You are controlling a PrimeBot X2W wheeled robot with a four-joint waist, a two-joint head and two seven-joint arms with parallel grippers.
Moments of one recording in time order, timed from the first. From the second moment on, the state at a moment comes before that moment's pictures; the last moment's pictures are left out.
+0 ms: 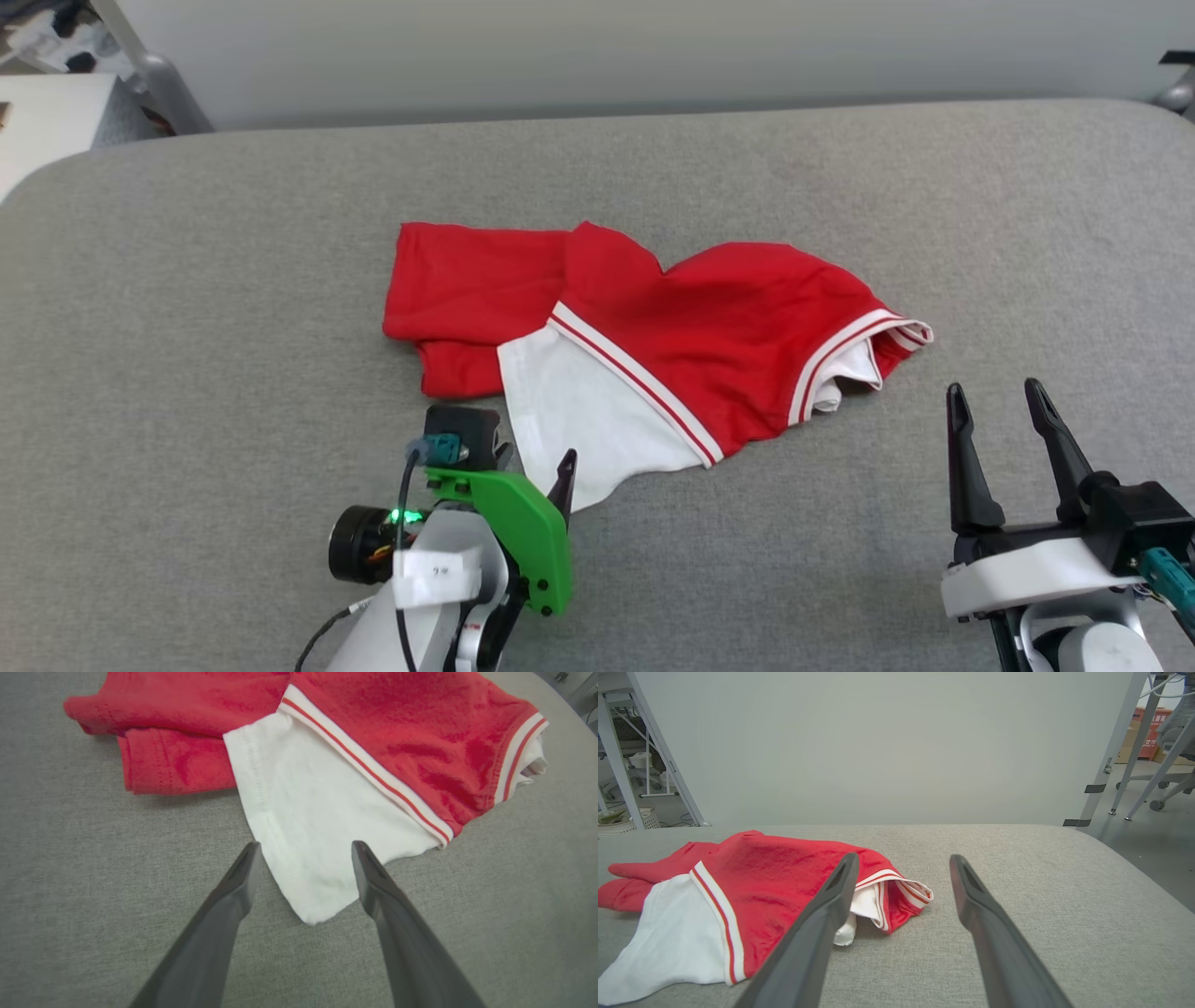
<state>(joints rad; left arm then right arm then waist) -0.20 0.10 -0.37 0.19 -0.36 0.09 0.31 0.00 -0.05 -0.05 0.01 0.07 0.13 -0.26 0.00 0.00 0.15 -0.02</state>
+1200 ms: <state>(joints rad) -0.18 0.20 -0.26 0.17 -0.40 0.16 0.26 0.00 -0.05 -0.05 0.06 0.08 0.13 -0.26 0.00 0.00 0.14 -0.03</state>
